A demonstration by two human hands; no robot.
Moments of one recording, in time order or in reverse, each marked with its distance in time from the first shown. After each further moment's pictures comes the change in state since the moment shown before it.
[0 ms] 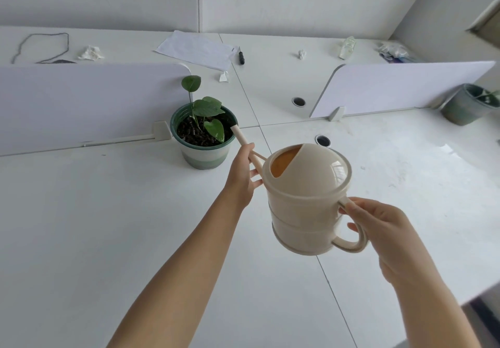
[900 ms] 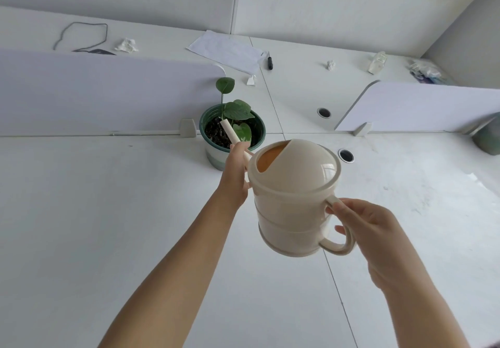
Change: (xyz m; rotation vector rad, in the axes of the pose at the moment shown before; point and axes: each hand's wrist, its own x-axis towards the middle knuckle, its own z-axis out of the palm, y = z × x) left_hand 0.022 0.023 -0.054 -0.080 0.009 0.065; right_hand 0.005 -0.027 0.050 -0.042 -0.157 -0.085
